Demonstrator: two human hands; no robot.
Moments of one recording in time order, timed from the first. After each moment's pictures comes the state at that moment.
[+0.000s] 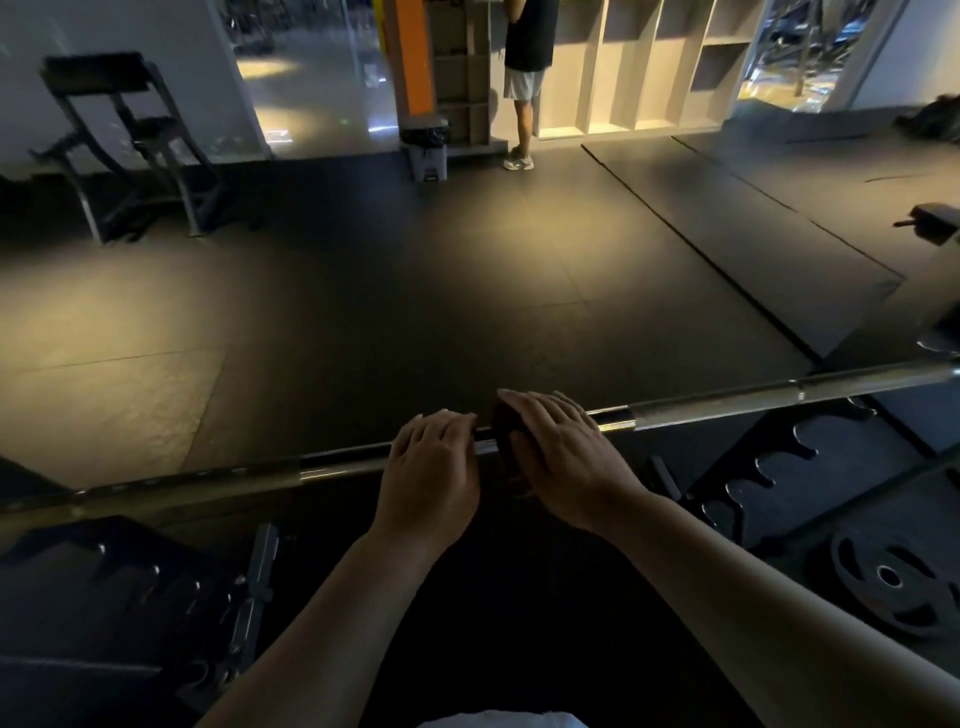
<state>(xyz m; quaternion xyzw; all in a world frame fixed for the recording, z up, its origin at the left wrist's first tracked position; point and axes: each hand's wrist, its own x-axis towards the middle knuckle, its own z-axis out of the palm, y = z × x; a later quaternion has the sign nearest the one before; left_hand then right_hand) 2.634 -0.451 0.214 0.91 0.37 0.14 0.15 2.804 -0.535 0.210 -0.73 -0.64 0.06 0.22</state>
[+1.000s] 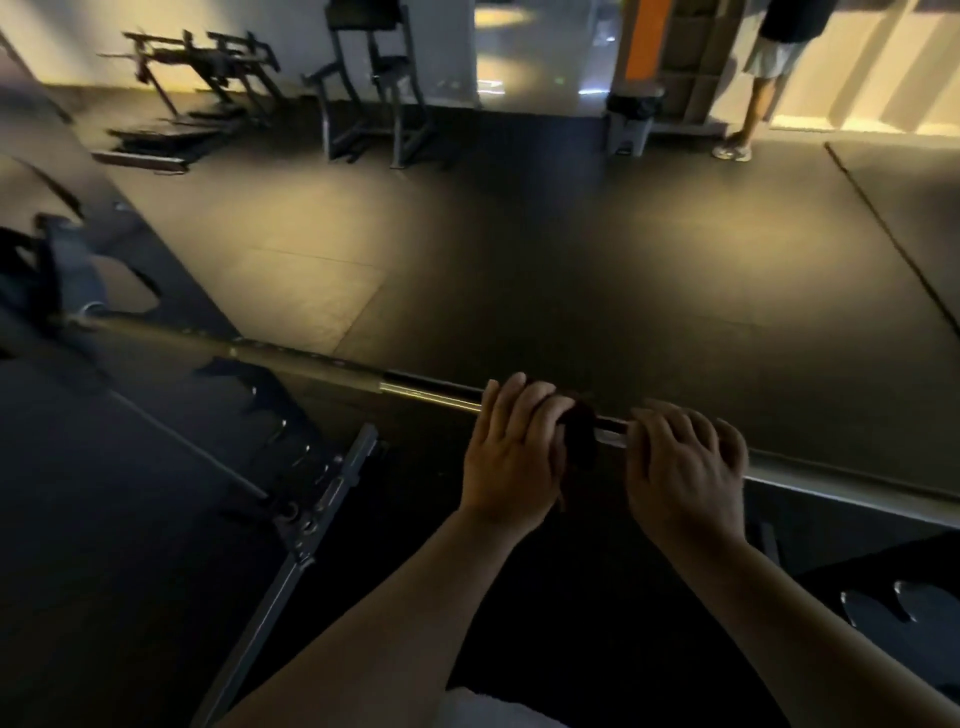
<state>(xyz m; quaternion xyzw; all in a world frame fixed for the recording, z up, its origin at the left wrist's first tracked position) 2.674 -0.486 0.158 0.83 0.46 0.32 0.01 2.852 -0.550 0.190 -0.78 -0.61 -0.04 0.17</state>
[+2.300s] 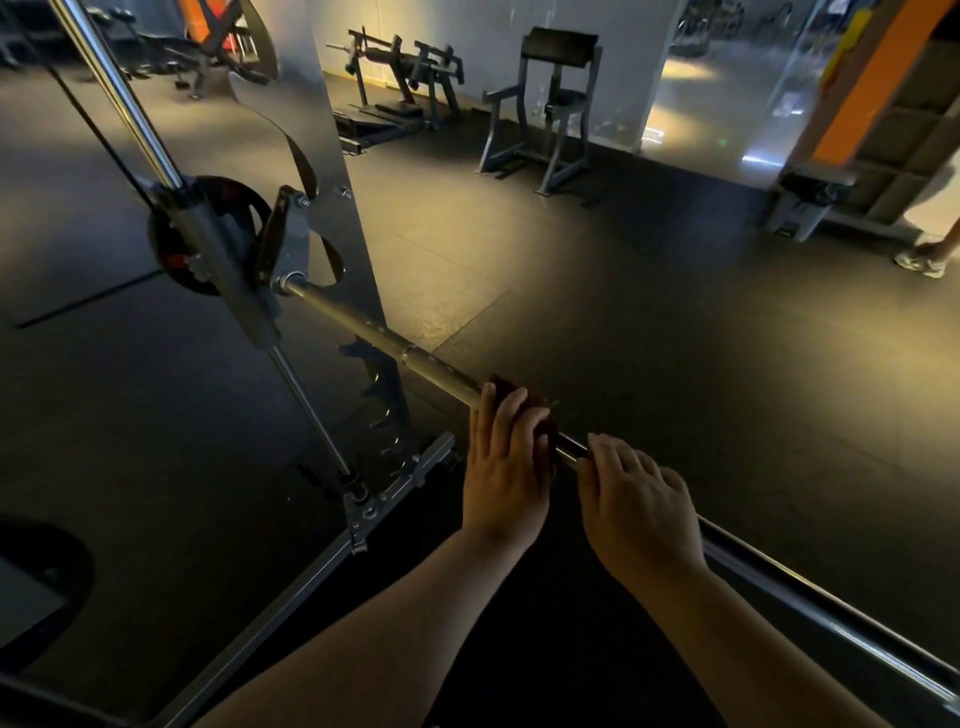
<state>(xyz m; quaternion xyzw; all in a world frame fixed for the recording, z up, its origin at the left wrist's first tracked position) 2.545 -0.428 0.158 0.65 0.66 0.37 0.08 2.693 -0.444 0.220 -0.63 -0.77 0.05 0.05</state>
